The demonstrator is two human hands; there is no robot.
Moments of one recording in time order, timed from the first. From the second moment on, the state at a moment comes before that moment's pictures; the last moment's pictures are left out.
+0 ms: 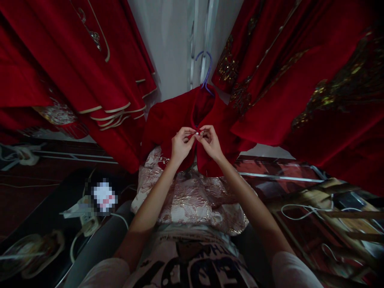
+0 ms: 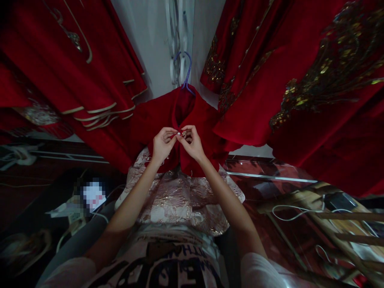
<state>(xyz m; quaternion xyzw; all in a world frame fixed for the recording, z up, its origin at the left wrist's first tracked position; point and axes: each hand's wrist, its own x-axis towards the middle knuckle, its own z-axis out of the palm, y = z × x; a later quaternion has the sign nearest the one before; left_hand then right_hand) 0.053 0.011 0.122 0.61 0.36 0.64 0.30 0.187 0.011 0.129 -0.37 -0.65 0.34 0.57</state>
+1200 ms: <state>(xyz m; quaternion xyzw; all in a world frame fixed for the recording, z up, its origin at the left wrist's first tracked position) 0.035 0.006 0.130 0.74 0.40 0.52 0.17 0.197 0.000 0.141 -0.36 -0.72 0.22 0.55</state>
